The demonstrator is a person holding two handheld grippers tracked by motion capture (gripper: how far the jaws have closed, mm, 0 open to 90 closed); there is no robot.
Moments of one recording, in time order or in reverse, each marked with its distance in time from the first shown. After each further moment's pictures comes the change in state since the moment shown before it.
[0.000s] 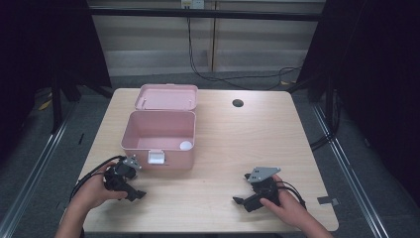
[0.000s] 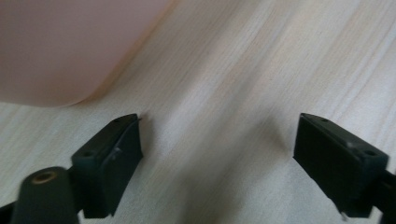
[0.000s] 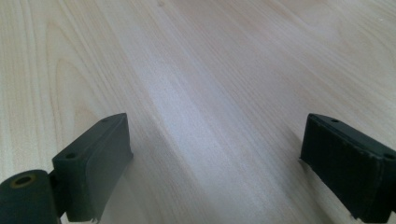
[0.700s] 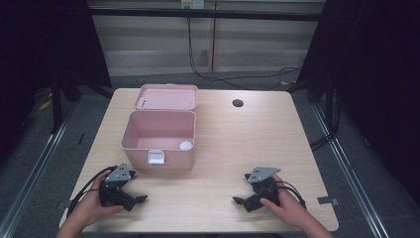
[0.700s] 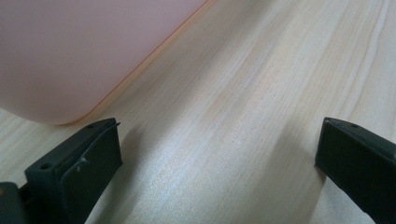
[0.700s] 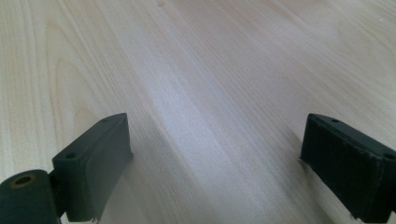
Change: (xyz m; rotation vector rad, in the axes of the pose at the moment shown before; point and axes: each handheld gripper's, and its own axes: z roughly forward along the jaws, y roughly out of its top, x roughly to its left) left arm -0.004 -0.040 0.015 -0.369 0.028 0.047; right arm 0.000 0.000 0.000 0.000 0.001 0.001
